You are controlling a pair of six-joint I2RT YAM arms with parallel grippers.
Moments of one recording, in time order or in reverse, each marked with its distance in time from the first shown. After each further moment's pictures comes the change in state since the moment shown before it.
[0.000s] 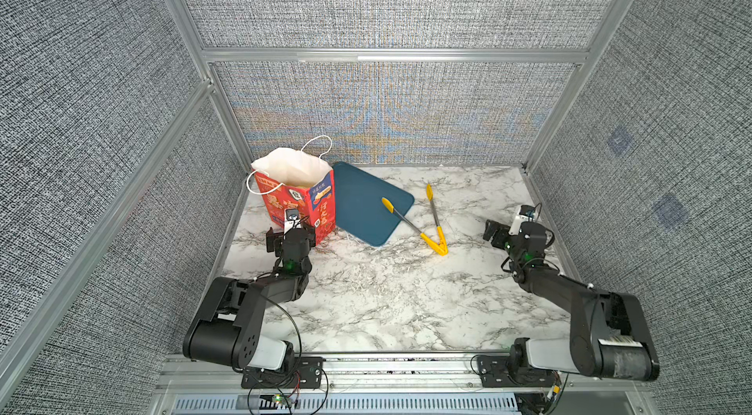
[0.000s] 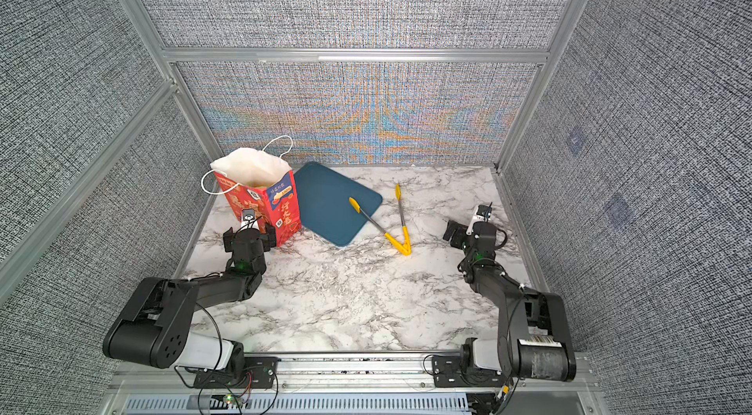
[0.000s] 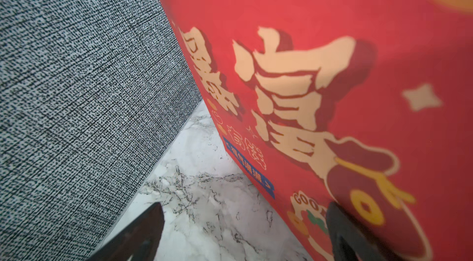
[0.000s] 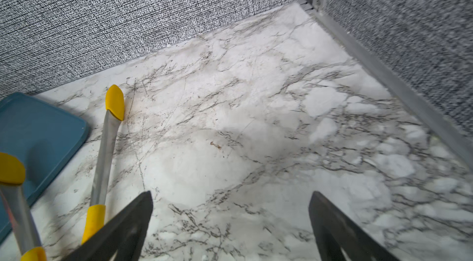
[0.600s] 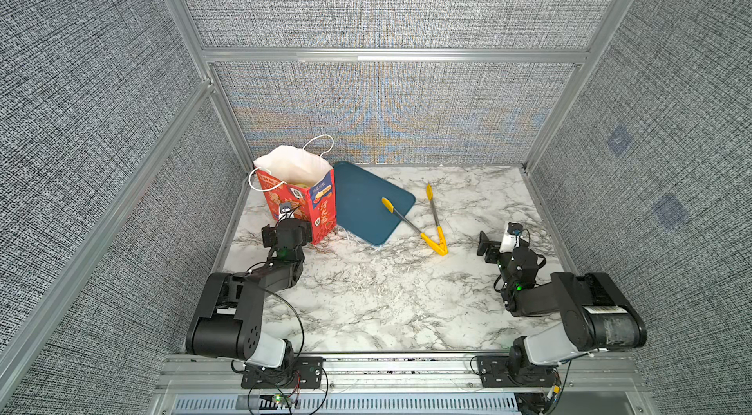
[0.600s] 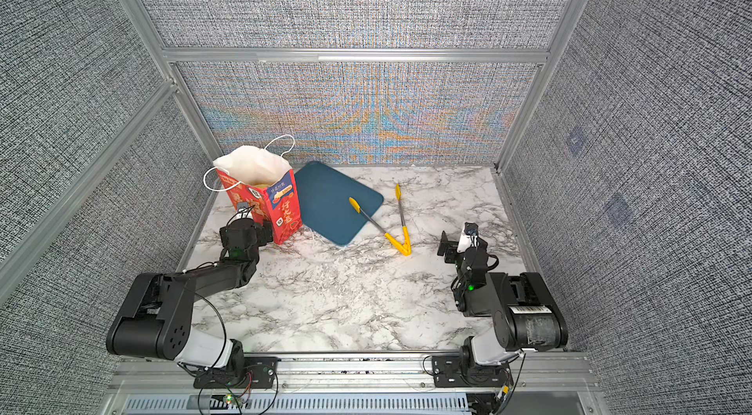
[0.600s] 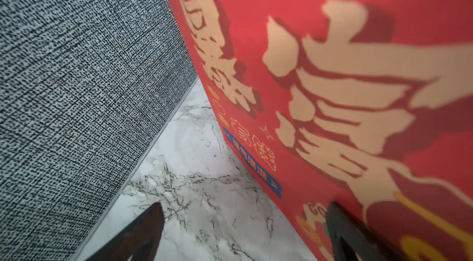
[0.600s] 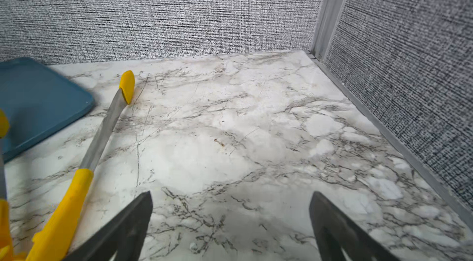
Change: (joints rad) left arm 0.080 0.029 0.090 -0.161 0.114 -0.056; right arm 0.092 0.179 -0.209 0.598 0.055 -0.196
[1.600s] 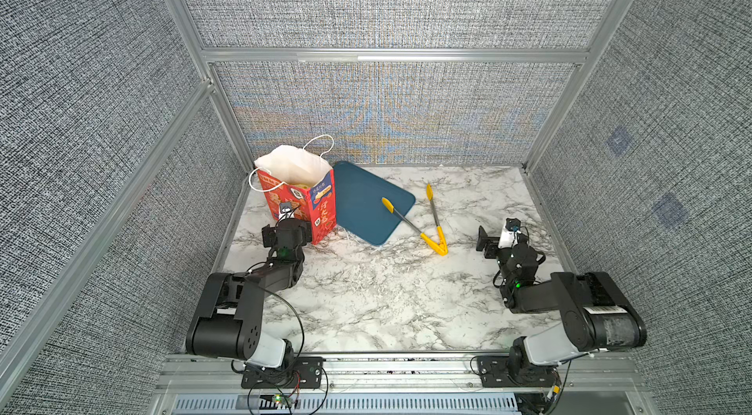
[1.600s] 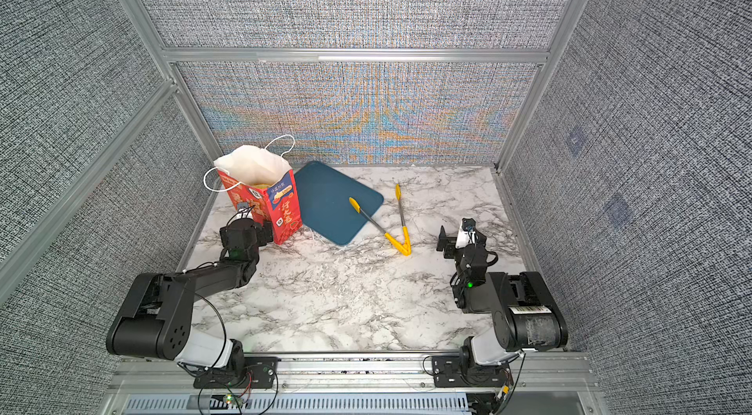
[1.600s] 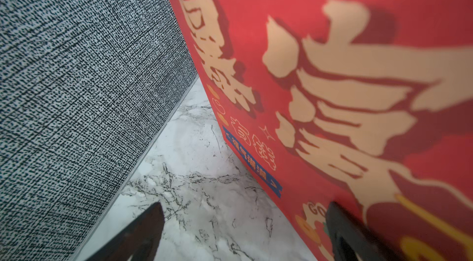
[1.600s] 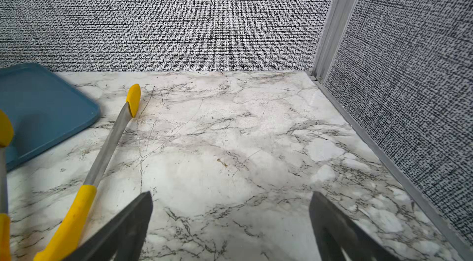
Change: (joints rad) left arm 0.000 0.000 0.000 0.000 0.005 0.000; right arm 0.005 0.002 0.020 0.012 0.000 -0.036
